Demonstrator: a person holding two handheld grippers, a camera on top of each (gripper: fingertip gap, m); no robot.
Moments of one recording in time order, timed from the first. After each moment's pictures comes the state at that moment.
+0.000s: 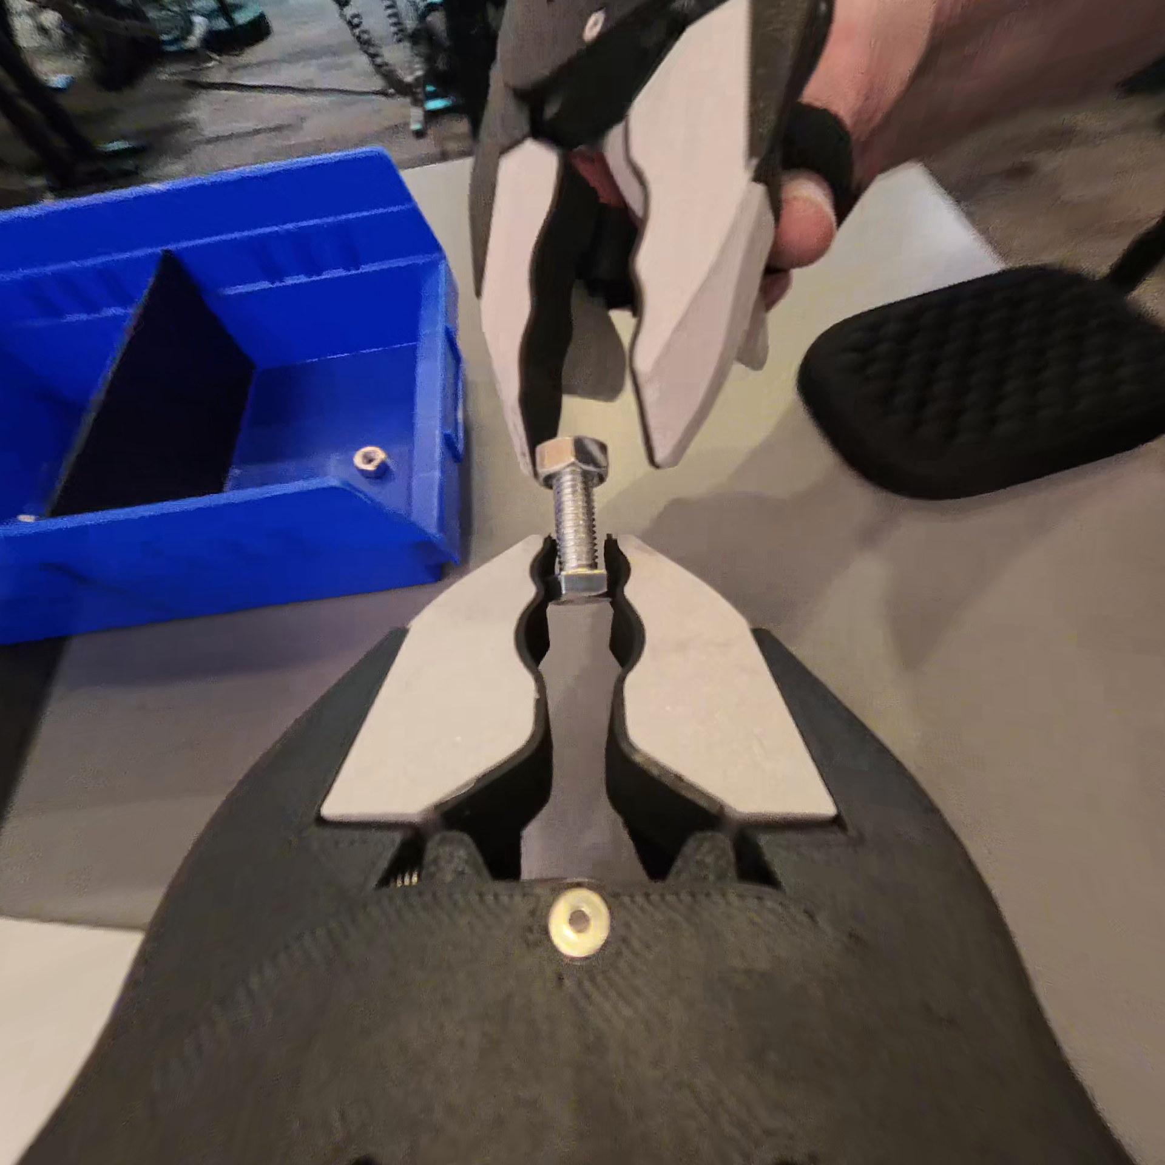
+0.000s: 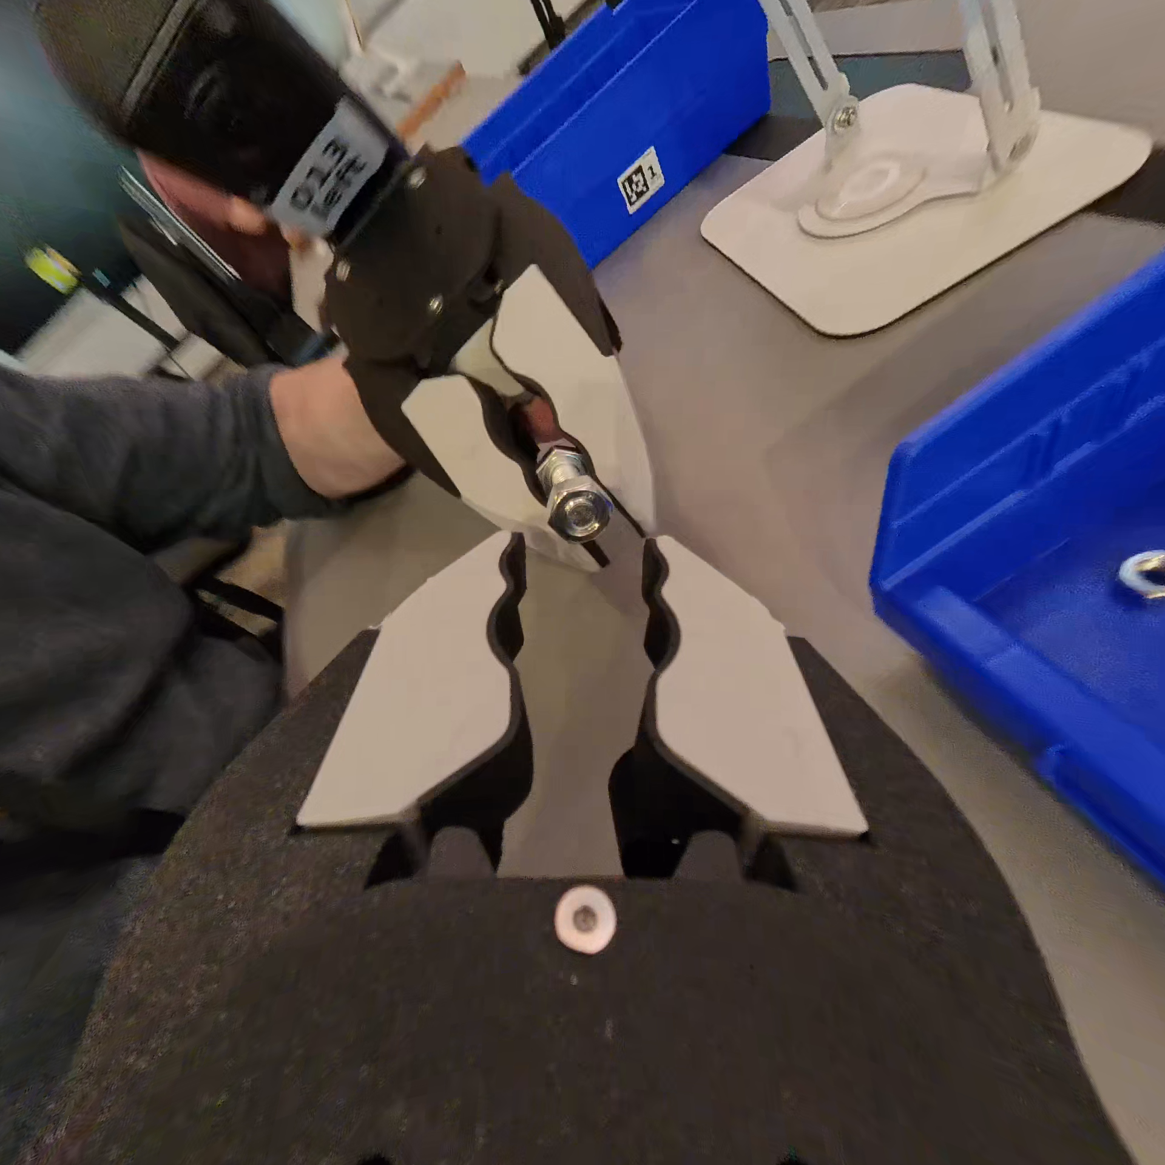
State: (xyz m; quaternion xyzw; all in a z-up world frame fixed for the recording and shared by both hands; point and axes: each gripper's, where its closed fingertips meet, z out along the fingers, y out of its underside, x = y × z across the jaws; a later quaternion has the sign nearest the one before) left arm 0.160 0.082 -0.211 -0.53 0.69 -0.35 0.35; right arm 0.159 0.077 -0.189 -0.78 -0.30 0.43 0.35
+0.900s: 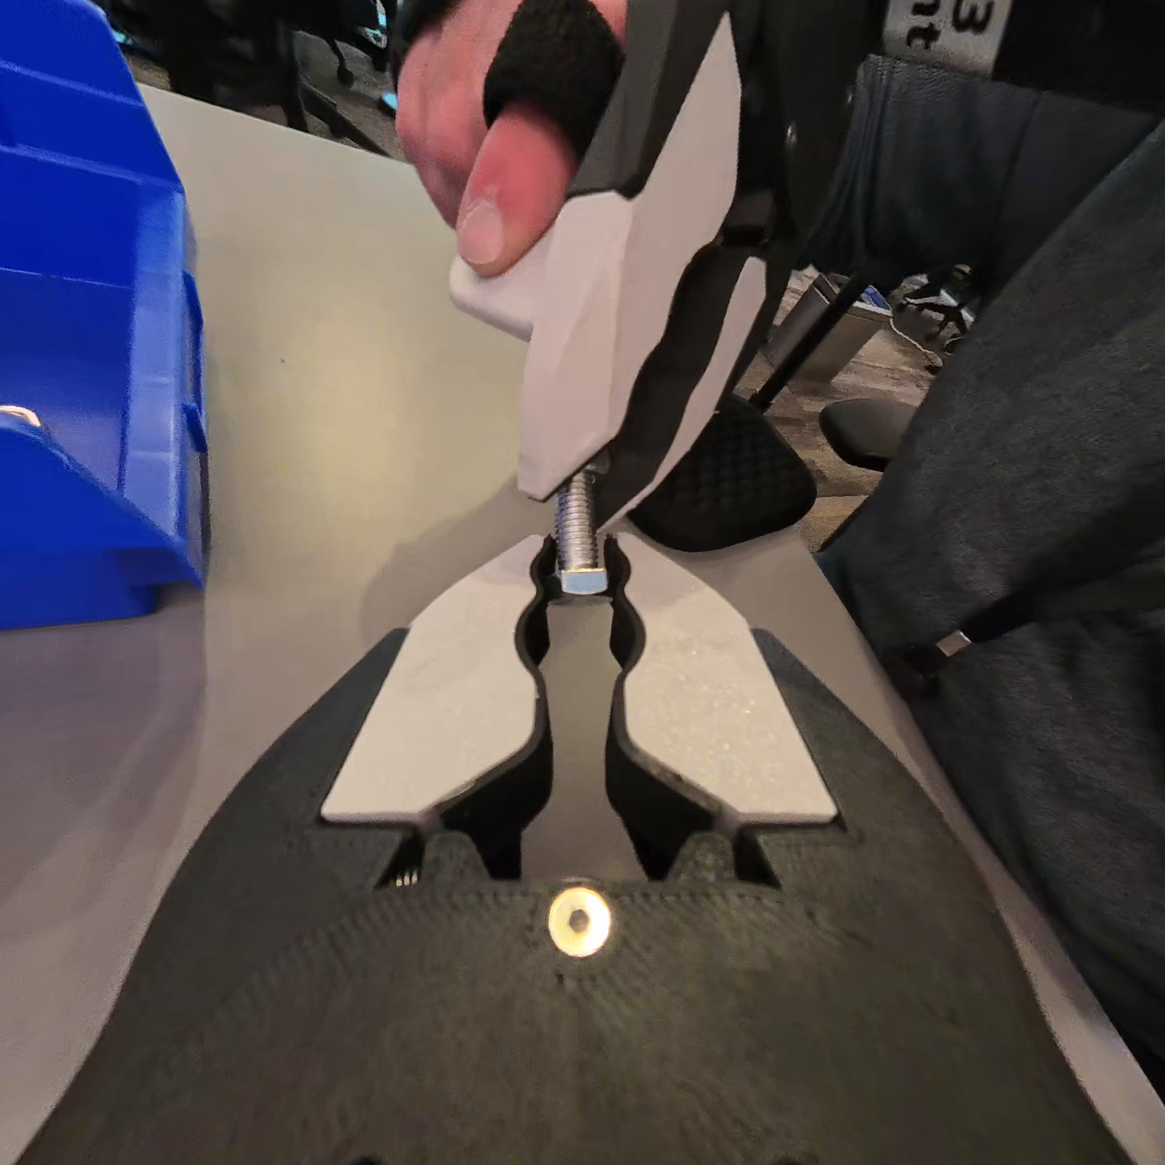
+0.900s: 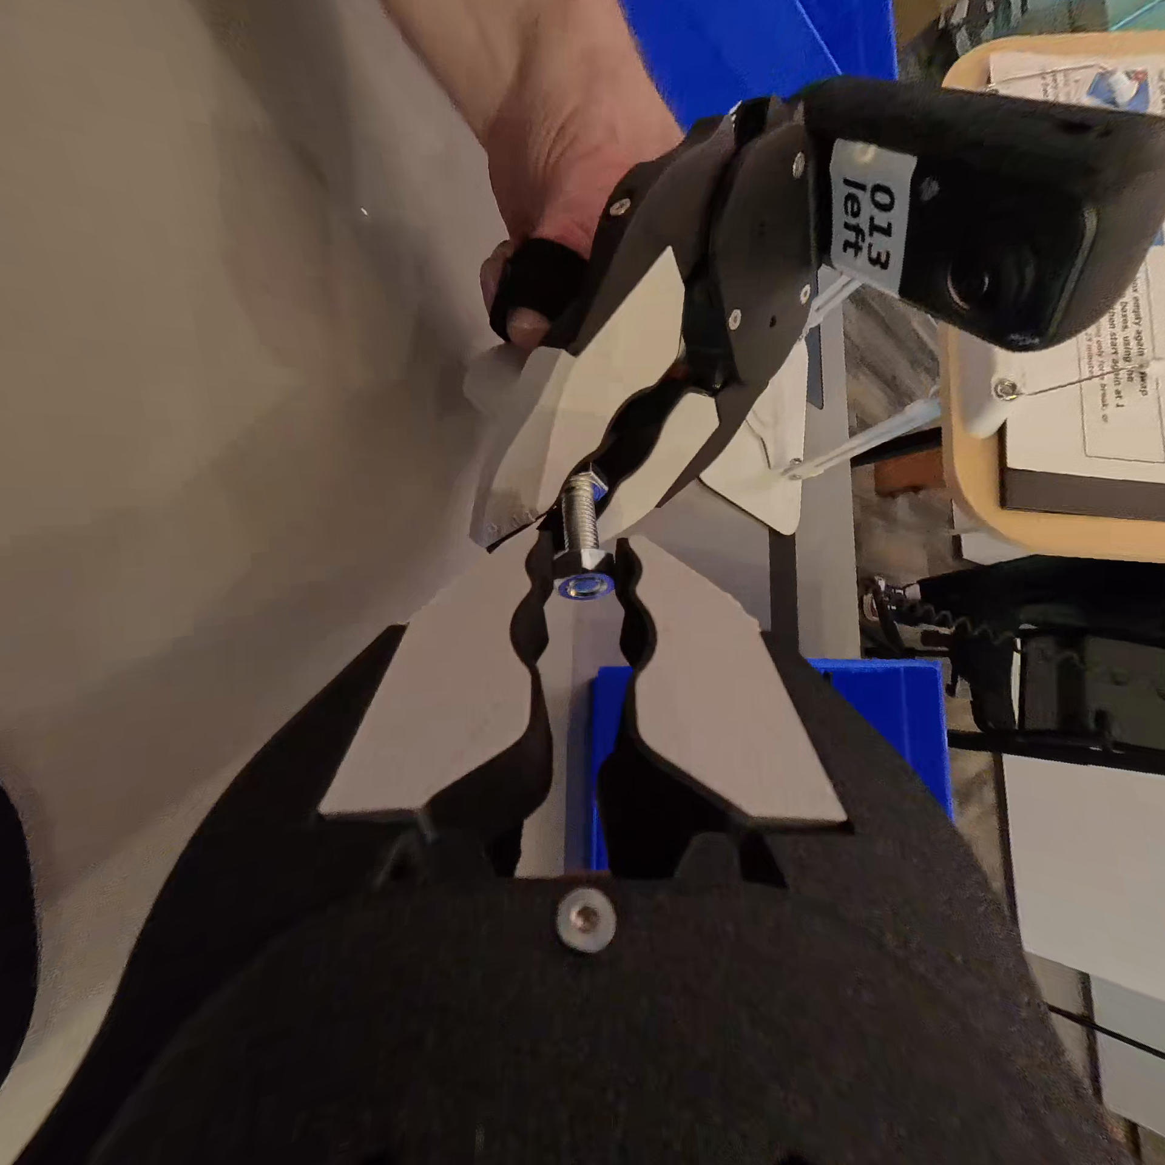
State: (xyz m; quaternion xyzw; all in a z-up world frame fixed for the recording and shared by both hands) left arm 0.159 0.038 -0.214 -0.52 0.64 -0.55 0.15; right arm 0.151 0.064 -0.195 -0.56 -0.69 -0.01 0.45
